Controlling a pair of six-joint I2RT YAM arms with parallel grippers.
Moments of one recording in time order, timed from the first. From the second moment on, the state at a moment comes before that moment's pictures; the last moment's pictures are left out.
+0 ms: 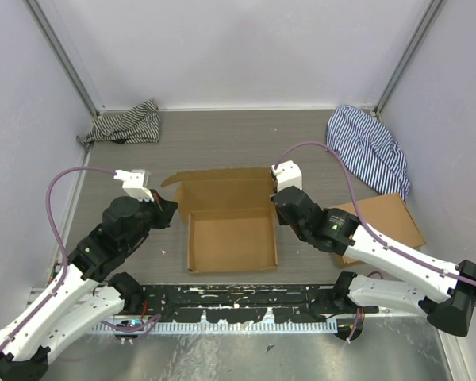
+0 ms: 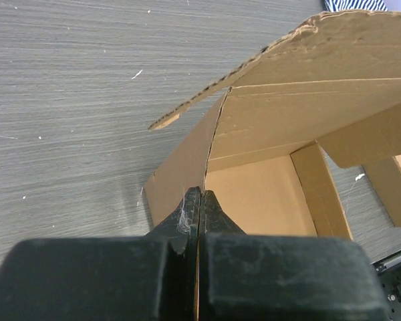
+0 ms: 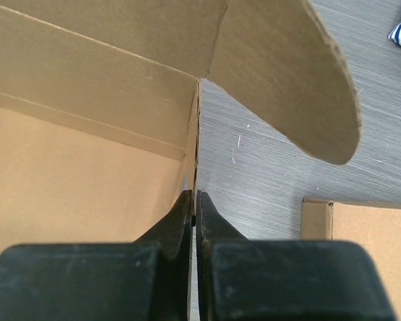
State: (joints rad) left arm -0.69 0.58 0.67 -0.46 -0.25 -0.52; right arm 0.98 0.99 0.91 -0.59 0.57 0.32
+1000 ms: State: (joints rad) left arm -0.69 0.90 0.85 -0.30 -0.28 -0.43; right arm 0.96 1.25 0.90 -0.27 0.84 0.36
